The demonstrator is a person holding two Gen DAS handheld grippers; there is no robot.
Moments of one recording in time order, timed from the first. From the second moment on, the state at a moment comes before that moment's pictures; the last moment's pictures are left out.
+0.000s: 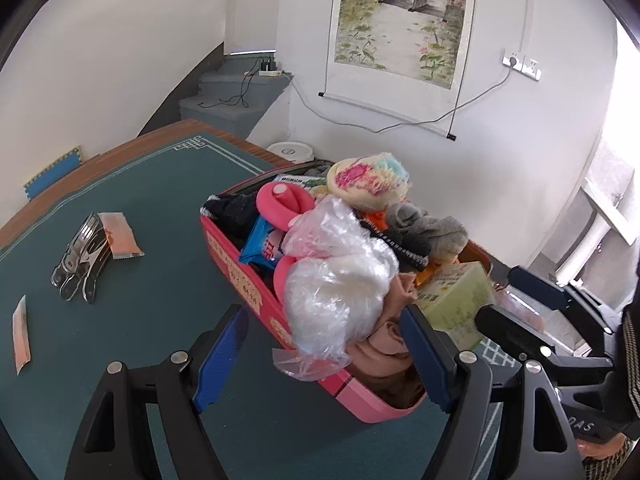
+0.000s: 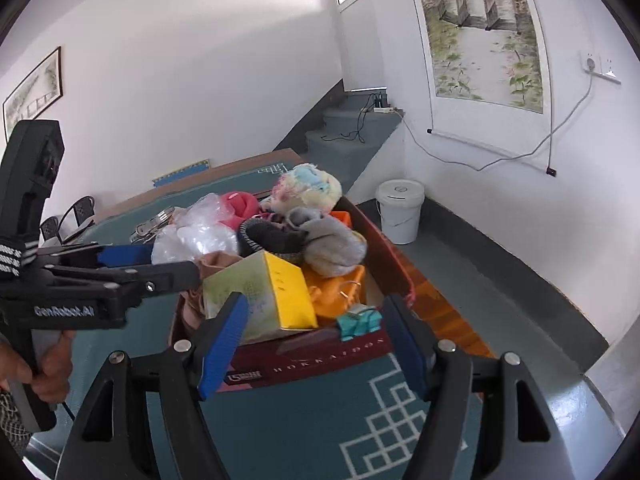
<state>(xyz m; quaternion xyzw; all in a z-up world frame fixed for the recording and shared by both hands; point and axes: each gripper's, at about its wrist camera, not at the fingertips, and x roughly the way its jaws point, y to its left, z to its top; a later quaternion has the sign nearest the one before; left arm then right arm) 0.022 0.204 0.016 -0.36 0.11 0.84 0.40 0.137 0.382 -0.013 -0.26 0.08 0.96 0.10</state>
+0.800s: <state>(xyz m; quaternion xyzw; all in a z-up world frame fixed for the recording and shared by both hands) 0.049 0.194 0.025 -0.34 0.15 0.87 0.34 0.173 0.354 0.001 -0.31 0.08 0.94 0.12</state>
